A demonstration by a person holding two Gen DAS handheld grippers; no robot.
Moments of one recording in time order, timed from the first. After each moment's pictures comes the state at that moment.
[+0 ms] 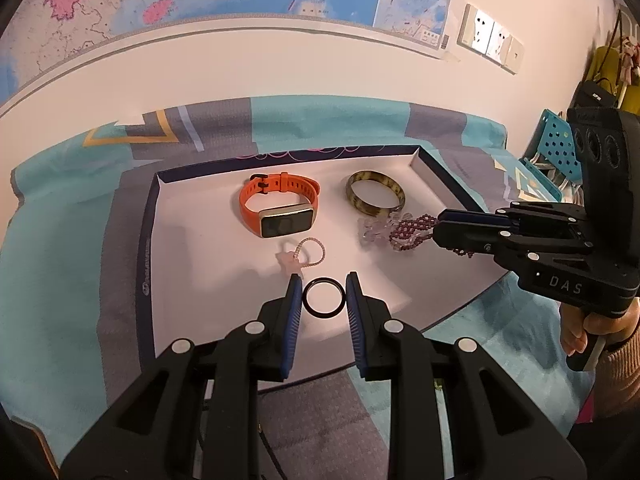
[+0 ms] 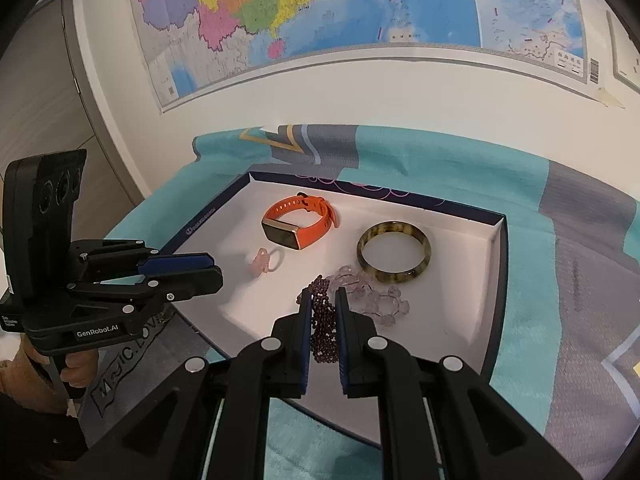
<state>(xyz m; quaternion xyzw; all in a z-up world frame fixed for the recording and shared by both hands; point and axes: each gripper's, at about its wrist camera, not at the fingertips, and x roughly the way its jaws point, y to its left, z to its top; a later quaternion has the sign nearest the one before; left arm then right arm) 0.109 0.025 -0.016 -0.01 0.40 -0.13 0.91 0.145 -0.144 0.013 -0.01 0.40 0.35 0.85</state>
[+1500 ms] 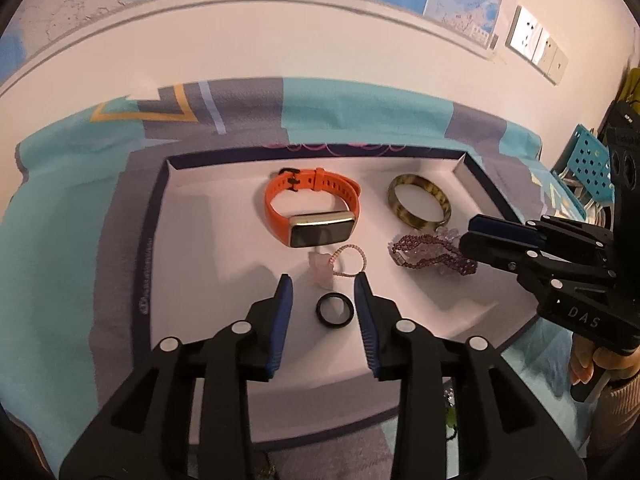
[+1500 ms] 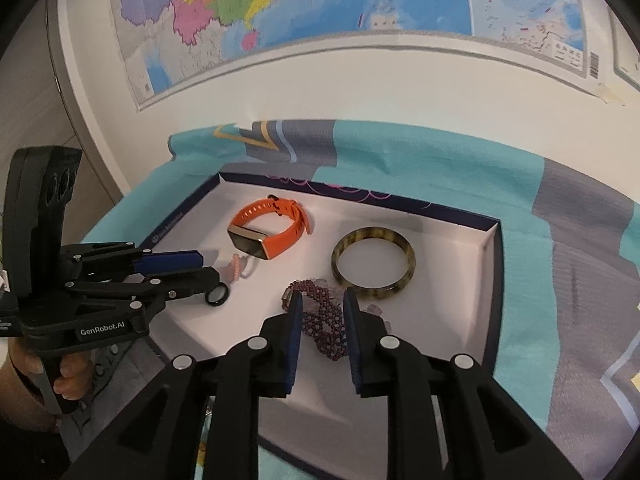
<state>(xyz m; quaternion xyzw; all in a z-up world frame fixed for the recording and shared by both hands) 0.139 0.034 -0.029 -0.04 0.42 -0.08 0.90 0.166 -0.139 0.007 -0.01 0.40 0.32 0.86</state>
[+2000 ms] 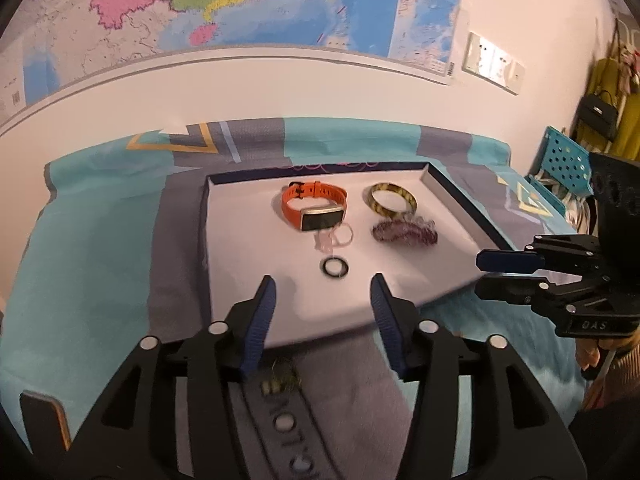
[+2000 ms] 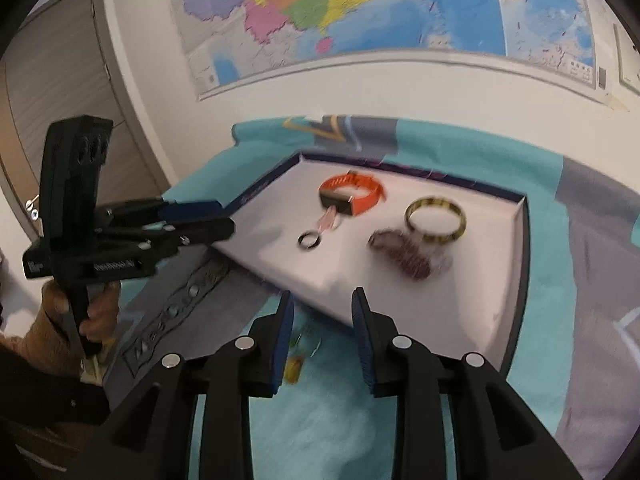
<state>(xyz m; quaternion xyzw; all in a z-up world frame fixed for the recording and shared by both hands) 0.059 0.058 -0.003 -0.02 0.35 -0.10 0.93 0.089 -0.146 0.017 -0.02 0.39 0.39 0.83</state>
